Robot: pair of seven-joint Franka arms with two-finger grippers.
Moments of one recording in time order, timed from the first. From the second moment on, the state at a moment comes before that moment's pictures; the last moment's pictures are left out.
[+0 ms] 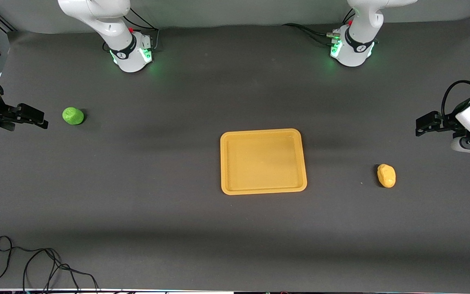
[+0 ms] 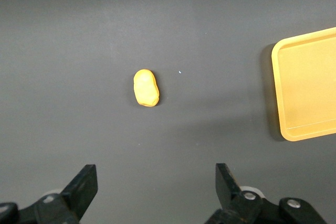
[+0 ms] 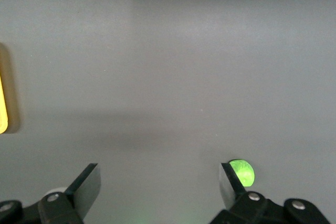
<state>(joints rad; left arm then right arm) 0.05 0.08 -0.06 -1.62 0.02 1.66 0.15 -0.04 0.01 -0.02 -1.63 0.00 1.59 -0.07</state>
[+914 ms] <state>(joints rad) 0.04 0.08 -0.06 -1.62 0.02 1.66 0.15 -0.04 0.01 -0.02 -1.63 0.00 1.59 -0.05</state>
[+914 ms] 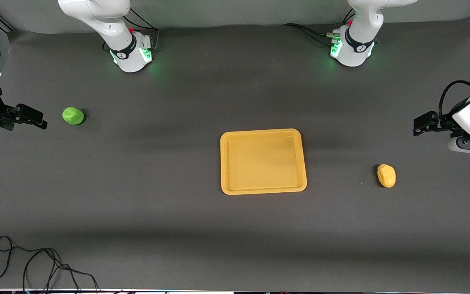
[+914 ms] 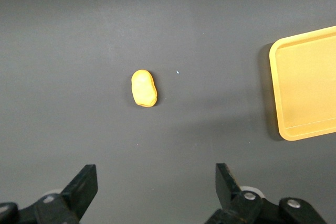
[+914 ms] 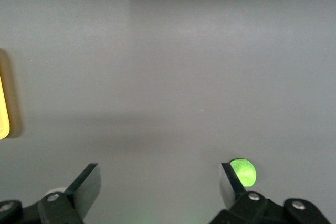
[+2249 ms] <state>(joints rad) 0.03 0.09 -0.06 -1.62 0.02 1.66 0.14 -0.05 -0.42 -0.39 -2.20 -0.15 1.73 -0.27</state>
